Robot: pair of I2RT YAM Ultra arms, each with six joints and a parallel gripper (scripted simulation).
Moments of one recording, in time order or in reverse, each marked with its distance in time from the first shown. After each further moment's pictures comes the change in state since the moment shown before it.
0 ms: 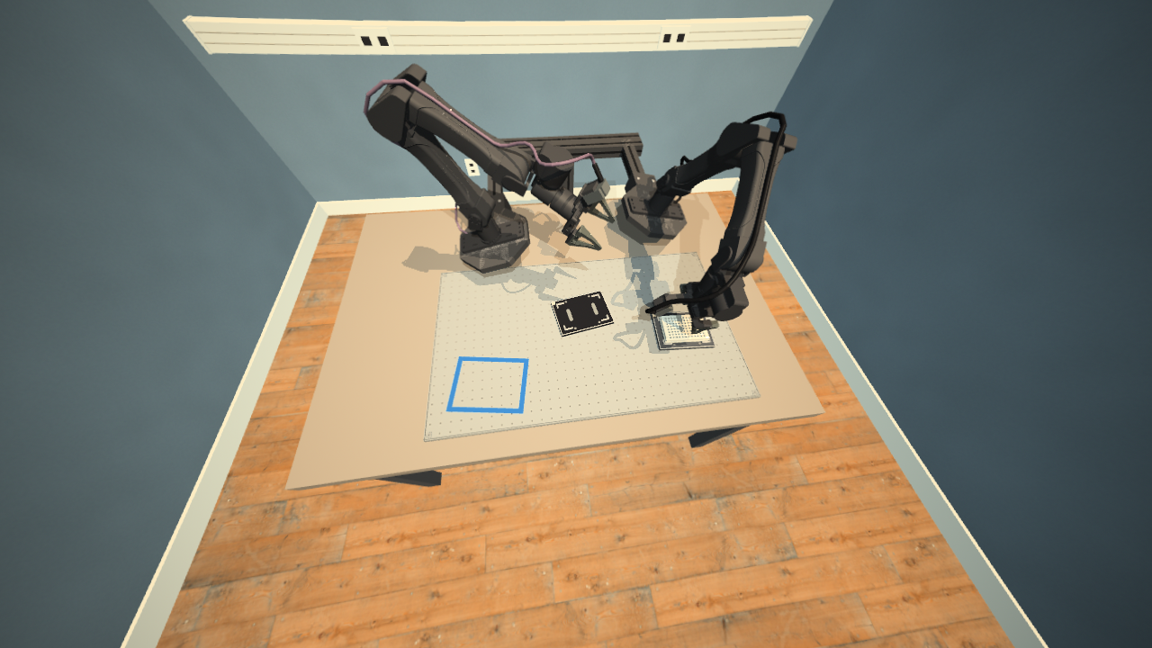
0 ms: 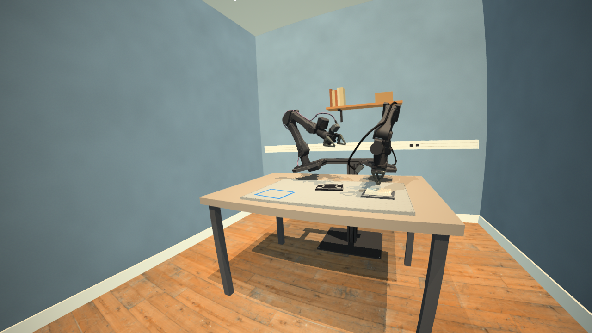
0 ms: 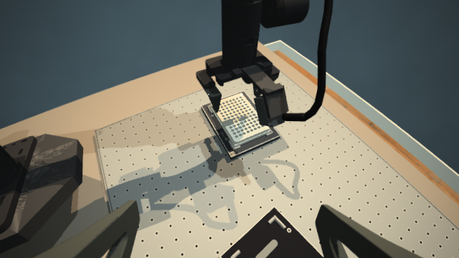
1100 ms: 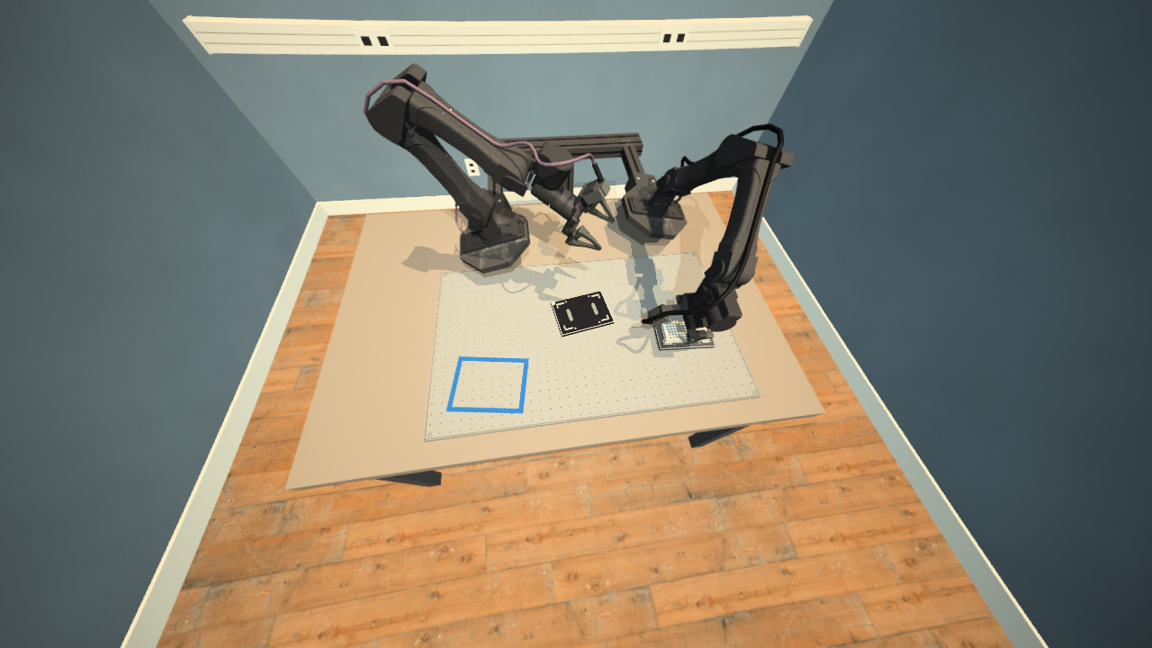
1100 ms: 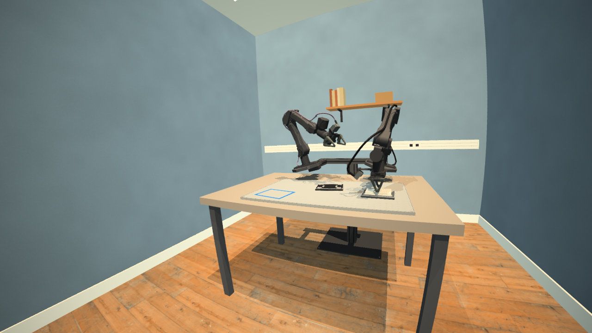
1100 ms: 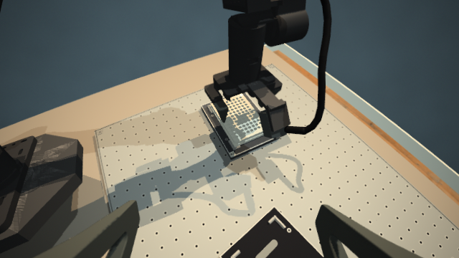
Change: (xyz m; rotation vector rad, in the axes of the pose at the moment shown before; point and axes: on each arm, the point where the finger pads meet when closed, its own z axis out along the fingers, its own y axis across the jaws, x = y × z) left arm -0.003 0.013 0.033 -0.022 0.000 0.006; right arm 0.000 0.000 0.000 0.000 0.000 0.000
